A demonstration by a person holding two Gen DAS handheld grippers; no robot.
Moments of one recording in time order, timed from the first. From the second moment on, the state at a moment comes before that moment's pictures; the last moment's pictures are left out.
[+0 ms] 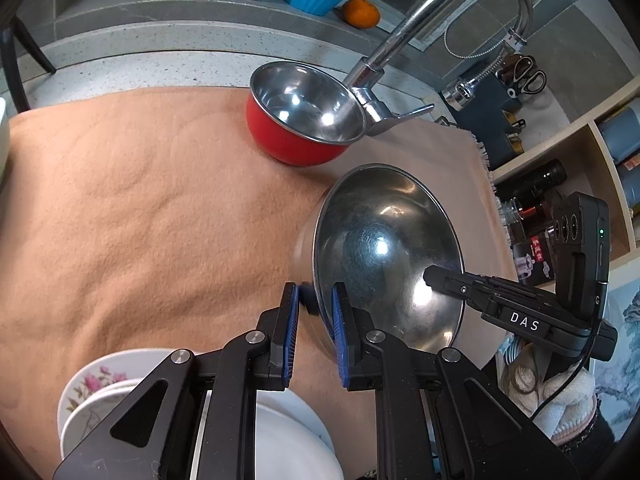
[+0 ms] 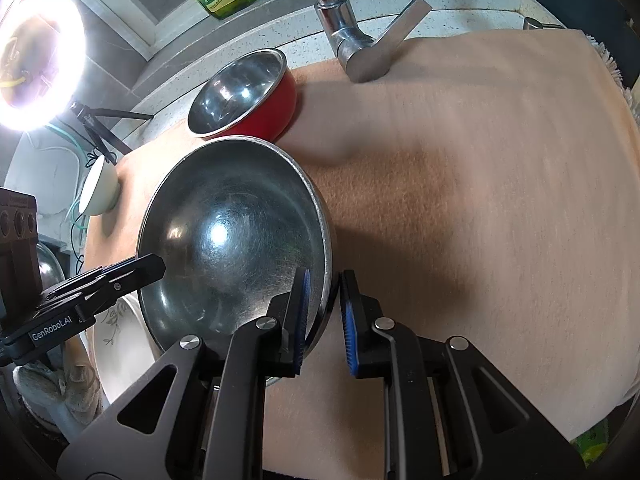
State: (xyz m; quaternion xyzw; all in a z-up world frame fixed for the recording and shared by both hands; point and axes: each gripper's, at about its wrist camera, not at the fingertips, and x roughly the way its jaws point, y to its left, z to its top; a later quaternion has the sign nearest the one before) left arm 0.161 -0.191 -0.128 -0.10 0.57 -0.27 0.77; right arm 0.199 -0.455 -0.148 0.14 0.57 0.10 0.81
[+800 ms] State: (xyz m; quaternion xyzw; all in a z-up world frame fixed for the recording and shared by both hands) left arm 0.124 -0.193 -0.127 -0.09 0.58 -0.28 0.76; right arm 0.155 -0.462 -0.145 0.14 0.58 0.10 0.80
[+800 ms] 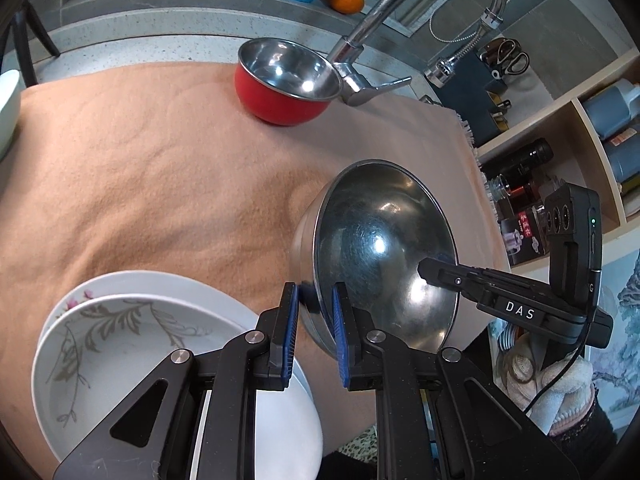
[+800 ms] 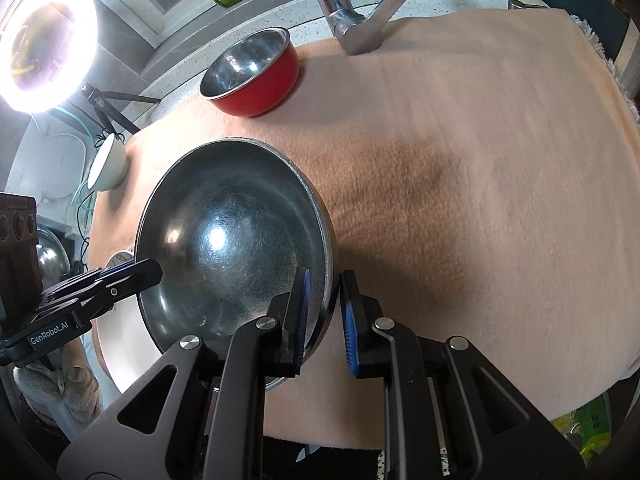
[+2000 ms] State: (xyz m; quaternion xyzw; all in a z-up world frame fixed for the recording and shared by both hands) left arm 0.100 -0.197 -0.137 -0.08 0.60 -0.29 0.74; right arm 0.128 -0.464 -0.156 0.15 0.60 0.10 0.78
